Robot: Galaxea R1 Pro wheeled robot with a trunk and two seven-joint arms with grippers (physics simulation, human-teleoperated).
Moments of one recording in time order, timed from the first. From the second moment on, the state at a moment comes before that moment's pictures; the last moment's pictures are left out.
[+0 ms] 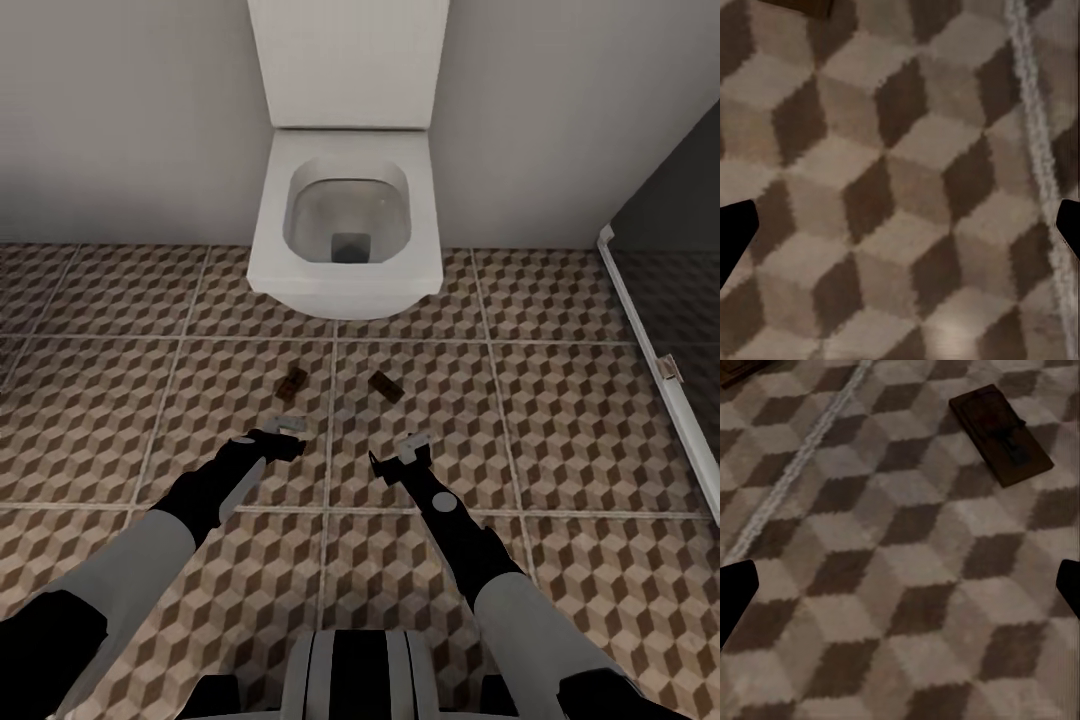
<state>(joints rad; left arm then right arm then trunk) -0.97 0.07 -0.53 -0.68 0.37 0.43 0.11 -0.78 0.17 0.10 -0.63 0.31 -0.13 0.09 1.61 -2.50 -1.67</state>
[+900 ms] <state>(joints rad) -0.97 0.07 -0.53 -0.57 0.38 0.39 0.10 -0.78 0.13 0.10 -0.64 0.31 -0.12 0.09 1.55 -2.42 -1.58</state>
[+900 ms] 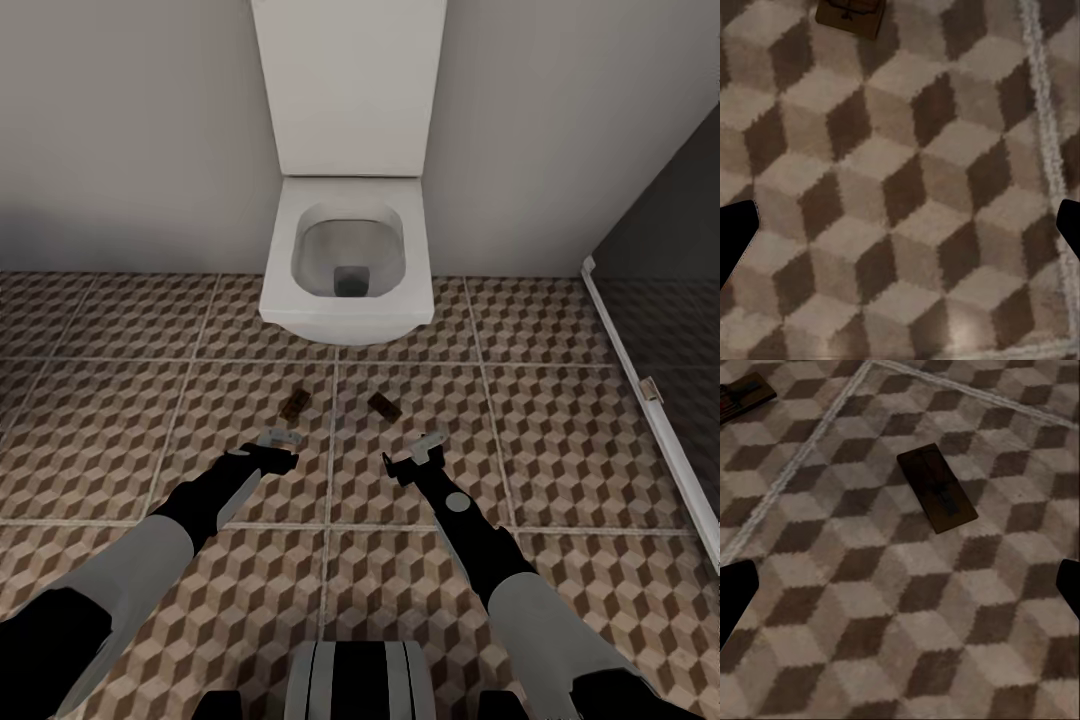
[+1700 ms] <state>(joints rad) -0.94 0.06 -0.53 -0.40 0.38 0.22 0.08 -0.77 0.02 0.10 -0.58 0.31 -0.13 0.09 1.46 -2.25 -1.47</state>
